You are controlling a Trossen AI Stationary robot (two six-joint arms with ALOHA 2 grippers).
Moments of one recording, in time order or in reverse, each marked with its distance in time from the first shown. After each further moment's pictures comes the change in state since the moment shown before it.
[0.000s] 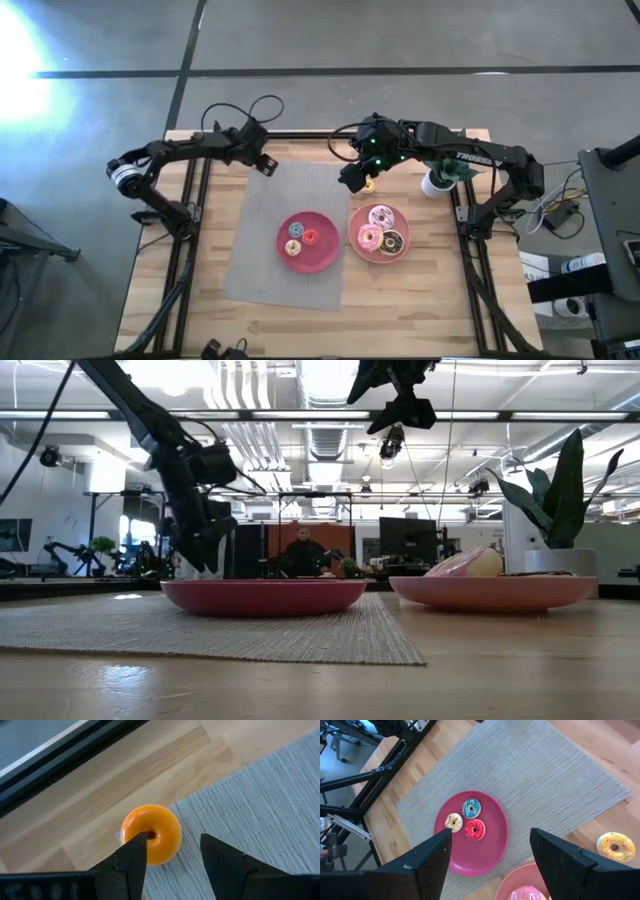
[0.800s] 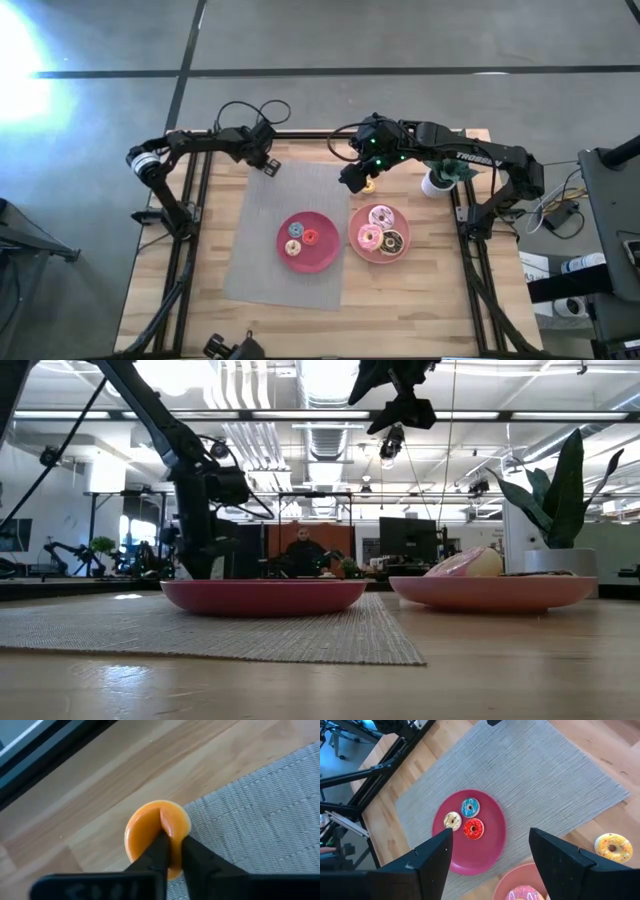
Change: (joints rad) left arm 0.001 0.173 0.106 -0.094 -0.090 -0.014; right arm -0.001 0.000 0.000 -0.005 -0.002 -0.015
